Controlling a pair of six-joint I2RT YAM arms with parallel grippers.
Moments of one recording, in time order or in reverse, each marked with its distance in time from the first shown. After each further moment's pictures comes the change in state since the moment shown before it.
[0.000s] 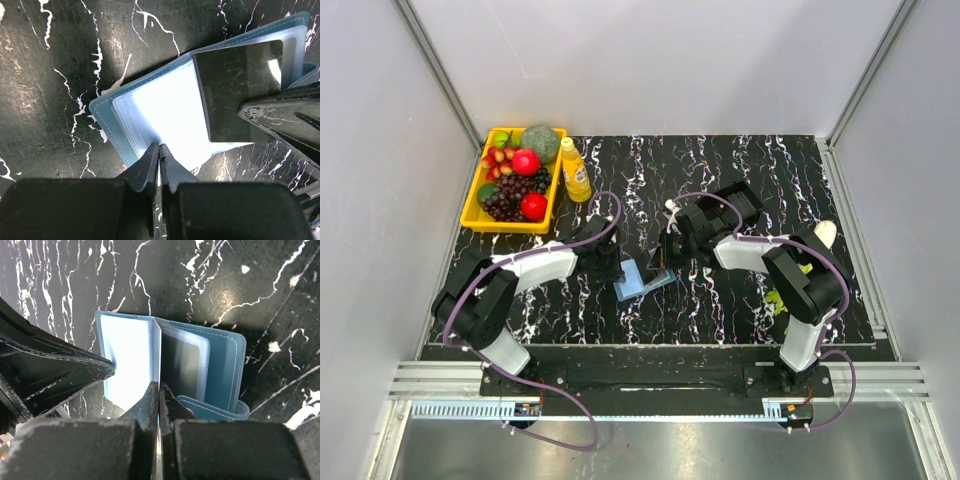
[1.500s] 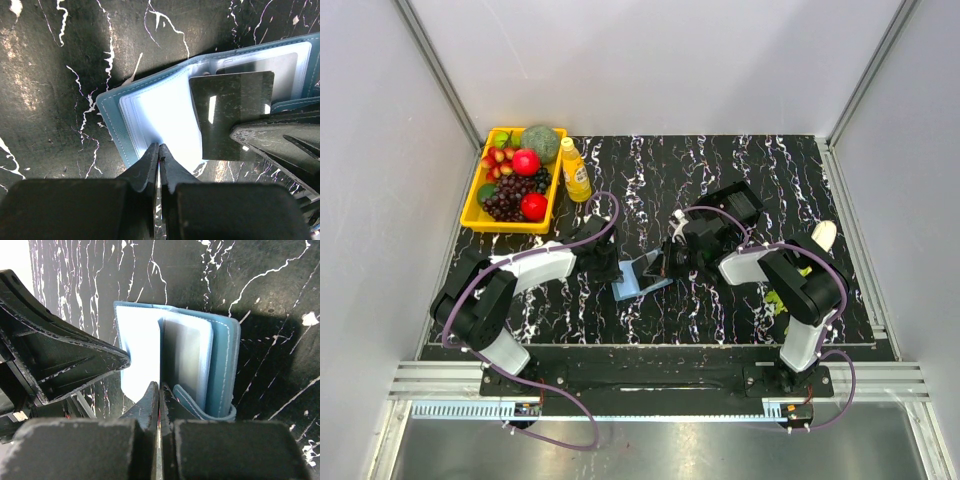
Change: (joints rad) left arm 0.009 -0.008 -0.008 -0.009 -0.011 -0.010; right arm 0.011 -0.008 -0.201 0.362 -0.053 0.200
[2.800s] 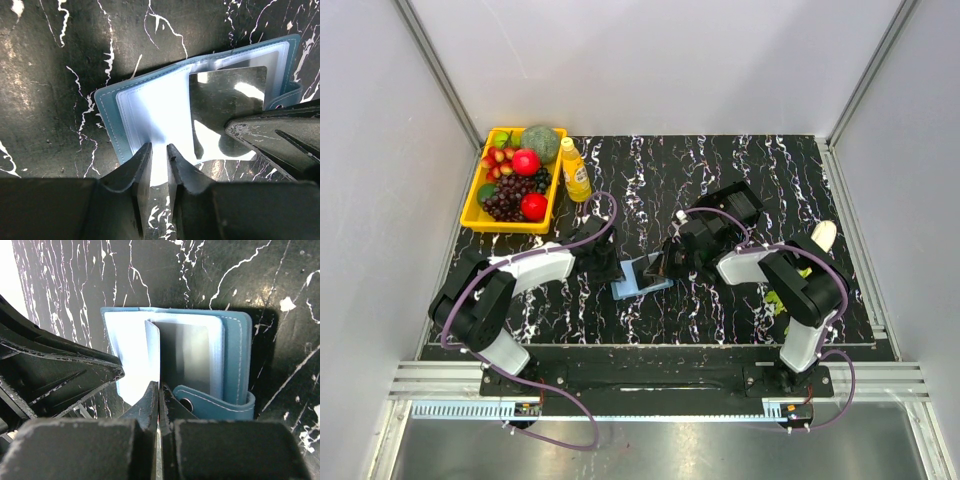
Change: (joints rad) left arm 0.006 -0.005 -0.014 0.020 0.003 -0.021; right arm 0.020 -0.016 0.019 -0.087 0.097 0.076
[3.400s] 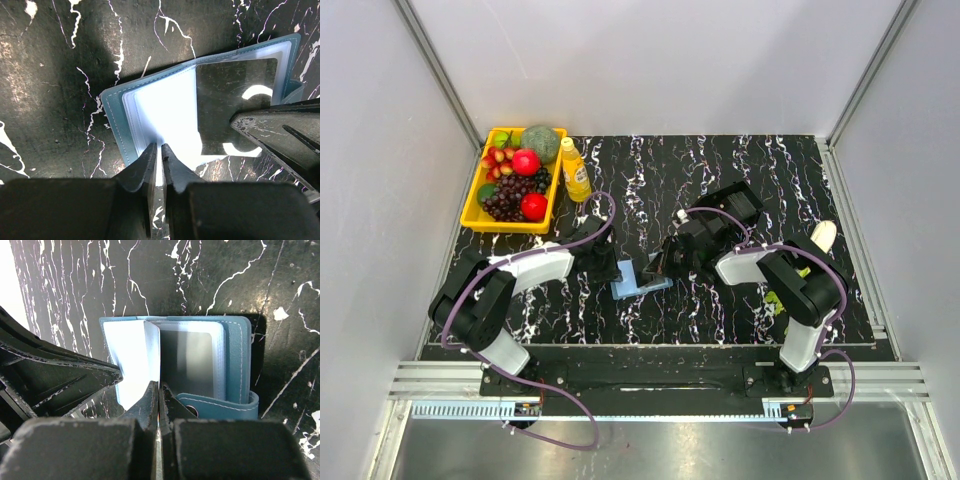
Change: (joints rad) left arm 0.008 0.001 -0.004 -0.003 -0.002 0.007; right arm 0.007 0.015 0.005 0.027 0.050 0.027
